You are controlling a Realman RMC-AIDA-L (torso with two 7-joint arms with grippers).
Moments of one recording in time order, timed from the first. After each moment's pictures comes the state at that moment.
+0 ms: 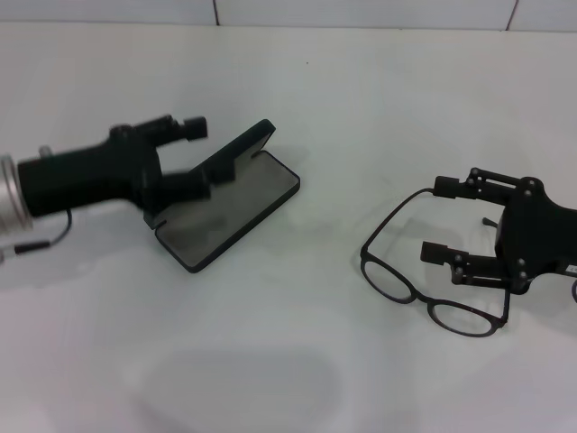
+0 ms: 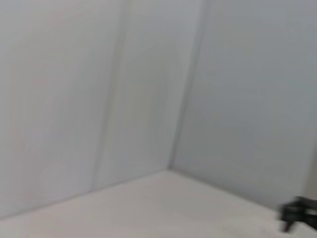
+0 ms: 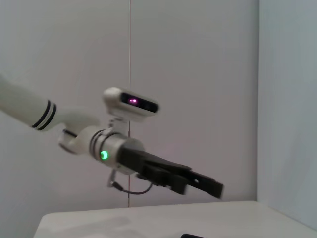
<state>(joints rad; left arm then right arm) -0.39 -1.96 1.05 0.62 1.47 1.55 -1.35 0.43 1.98 -1.11 -0.48 -1.44 -1.65 0.87</state>
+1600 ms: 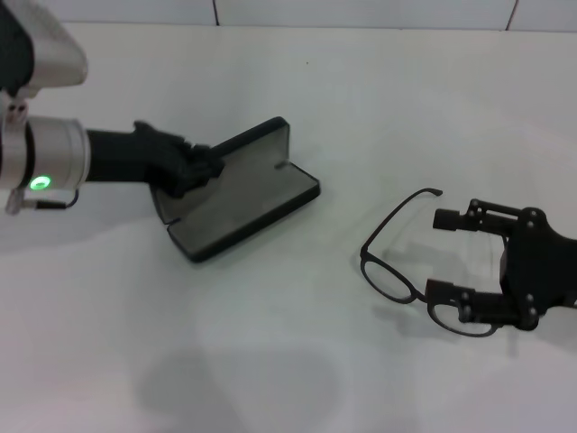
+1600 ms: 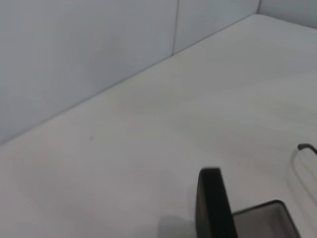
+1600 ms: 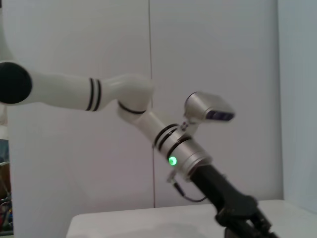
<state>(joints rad) -0.47 -2.09 1.05 1.00 2.12 1.24 -1.74 0.40 1.99 -1.11 -0.48 -1.48 -1.71 0.87</state>
